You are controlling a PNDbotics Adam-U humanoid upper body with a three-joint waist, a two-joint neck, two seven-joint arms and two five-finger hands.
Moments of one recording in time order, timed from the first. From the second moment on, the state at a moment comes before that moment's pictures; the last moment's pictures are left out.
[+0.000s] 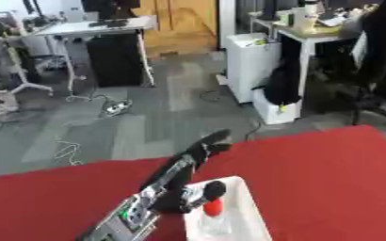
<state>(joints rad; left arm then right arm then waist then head) -0.47 0.60 -0.22 -1.67 0.22 -0.28 0.03 -0.37 -0.14 0.04 -1.87 0.03 -0.43 0.24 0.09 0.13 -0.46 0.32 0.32</state>
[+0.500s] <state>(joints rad) -0.34 0.62 -0.20 -1.81 0.29 -0.27 0.07 -0.34 -0.14 0.03 -1.82 0.05 -0.43 0.24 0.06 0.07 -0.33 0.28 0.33</state>
